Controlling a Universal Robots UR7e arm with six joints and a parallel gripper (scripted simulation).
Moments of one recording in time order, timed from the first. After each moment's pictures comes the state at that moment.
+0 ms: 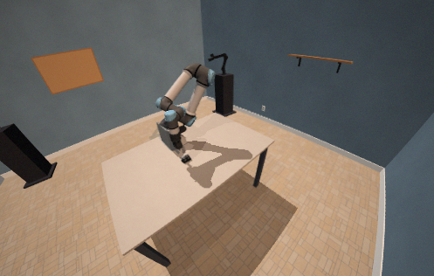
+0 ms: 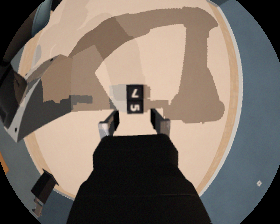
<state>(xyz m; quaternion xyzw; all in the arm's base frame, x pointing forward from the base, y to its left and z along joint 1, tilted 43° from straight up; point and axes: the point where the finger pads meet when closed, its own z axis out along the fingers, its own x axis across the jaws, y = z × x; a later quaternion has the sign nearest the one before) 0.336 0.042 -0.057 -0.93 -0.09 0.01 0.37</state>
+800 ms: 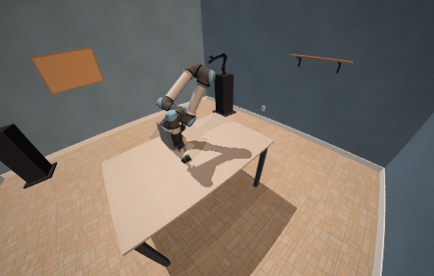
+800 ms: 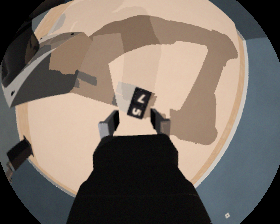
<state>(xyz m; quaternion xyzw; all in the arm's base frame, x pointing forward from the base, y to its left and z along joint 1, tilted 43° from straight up) 0.328 0.046 -0.052 -0.90 -0.24 -0.05 0.36</state>
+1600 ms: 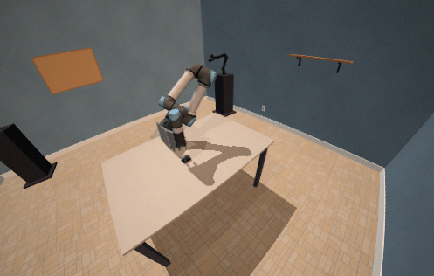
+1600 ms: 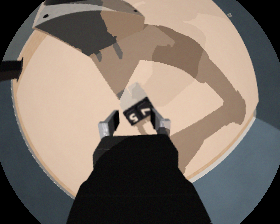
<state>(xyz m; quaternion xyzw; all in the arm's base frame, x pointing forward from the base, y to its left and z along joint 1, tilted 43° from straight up) 0.316 0.052 -0.049 -0.77 -0.52 -0.17 0.33</state>
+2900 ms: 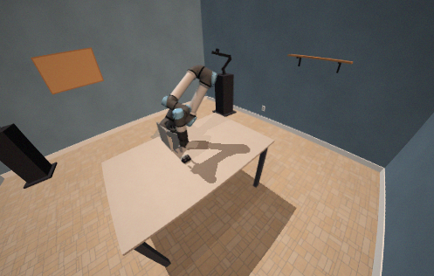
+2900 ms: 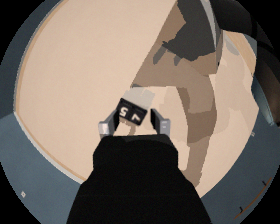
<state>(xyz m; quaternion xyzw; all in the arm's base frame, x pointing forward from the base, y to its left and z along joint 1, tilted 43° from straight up) 0.316 0.057 -0.049 -0.41 -0.84 -0.31 0.20</state>
